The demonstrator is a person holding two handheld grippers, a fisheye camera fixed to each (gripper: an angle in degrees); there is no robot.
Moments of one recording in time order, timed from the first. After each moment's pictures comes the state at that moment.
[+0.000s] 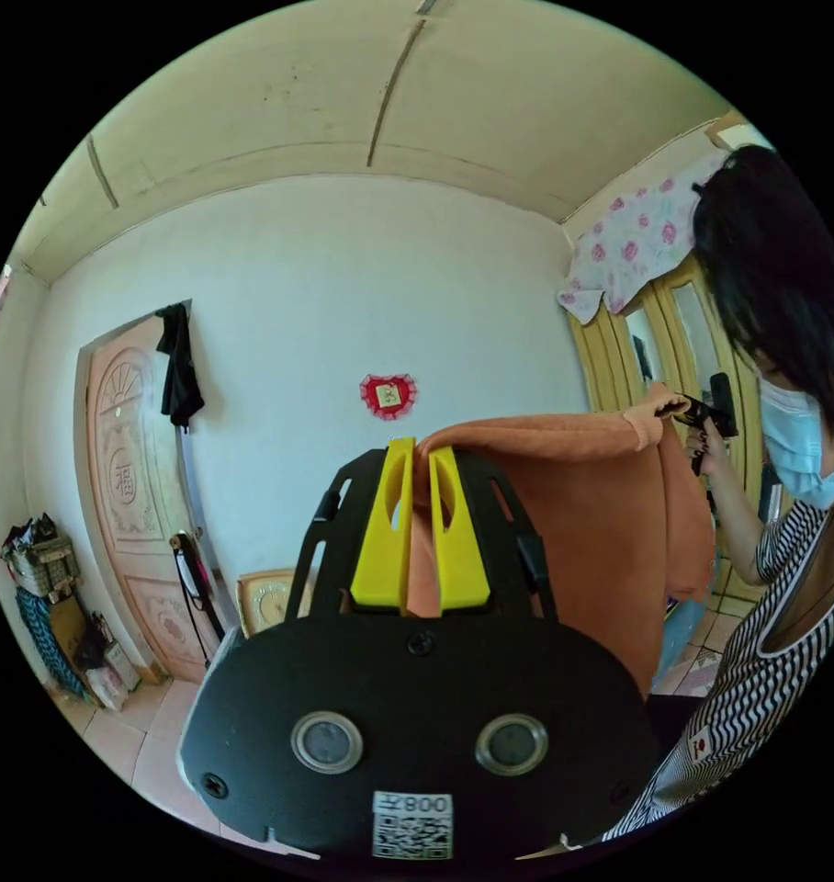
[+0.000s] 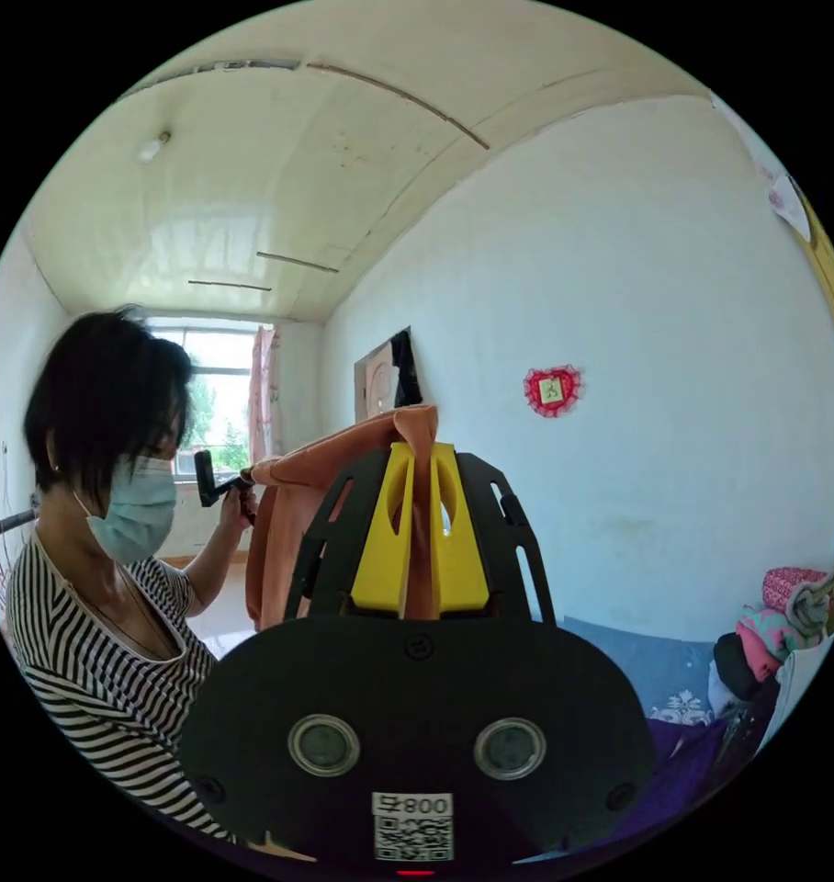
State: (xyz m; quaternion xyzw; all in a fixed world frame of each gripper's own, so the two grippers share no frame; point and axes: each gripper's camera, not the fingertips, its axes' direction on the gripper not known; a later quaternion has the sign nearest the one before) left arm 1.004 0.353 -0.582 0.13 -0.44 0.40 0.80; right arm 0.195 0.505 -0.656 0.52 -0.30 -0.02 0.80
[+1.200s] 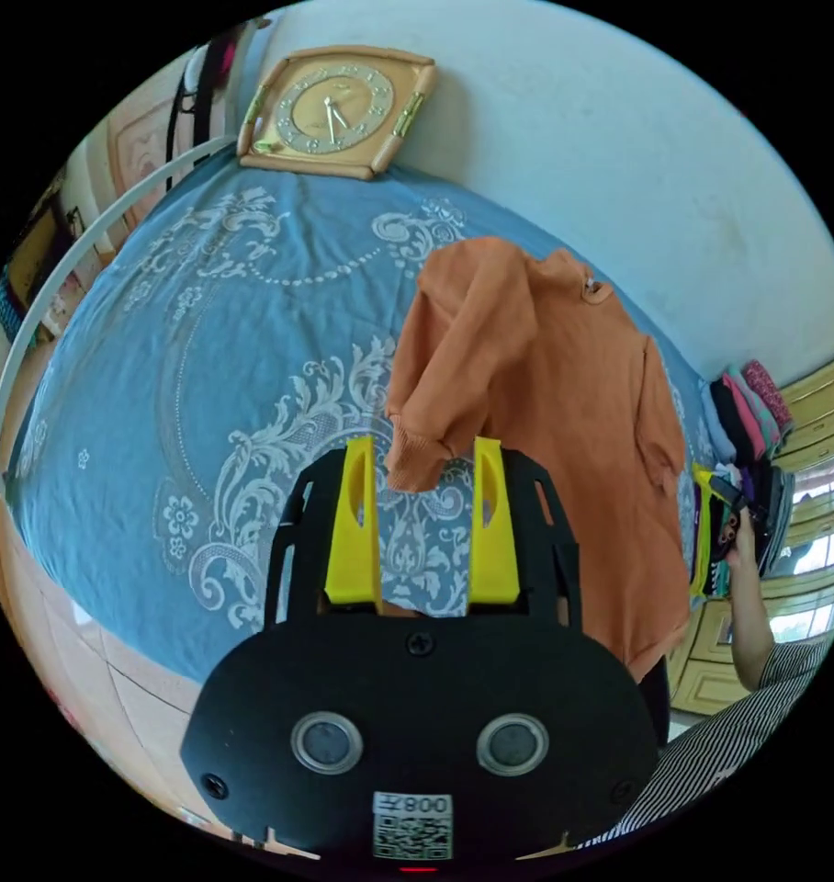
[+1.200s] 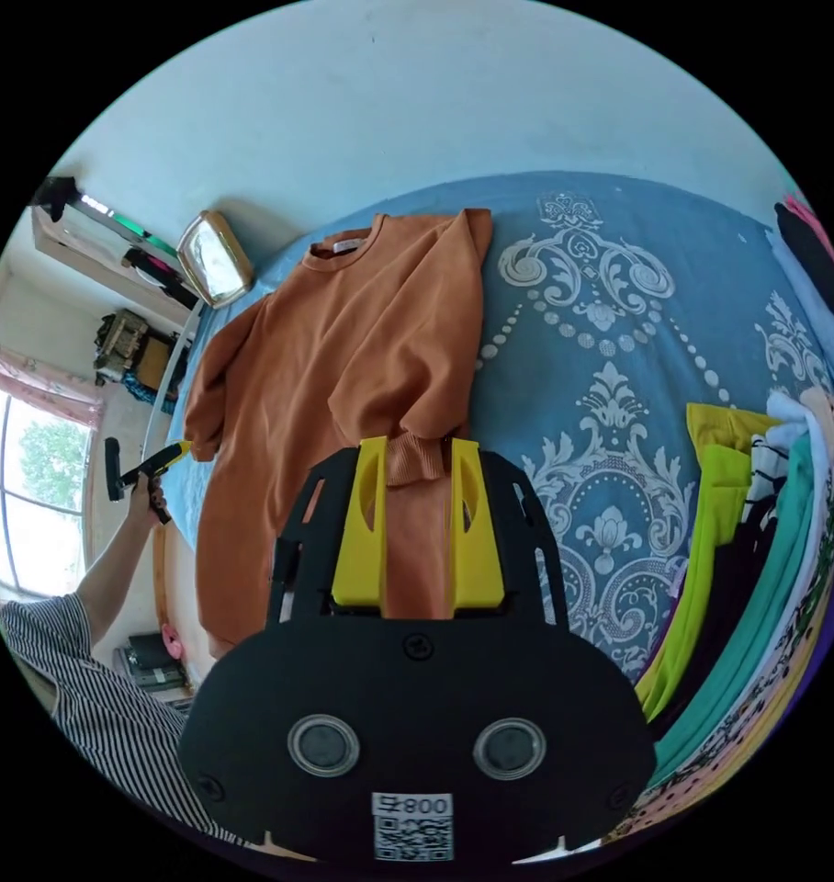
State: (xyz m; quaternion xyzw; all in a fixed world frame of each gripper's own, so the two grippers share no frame) left arm 0.162 0.192 -0.370 -0.17 -0.54 -0.18 0.80; right arm -0.009 0.142 0.129 -0.07 -0.28 0.16 0.94
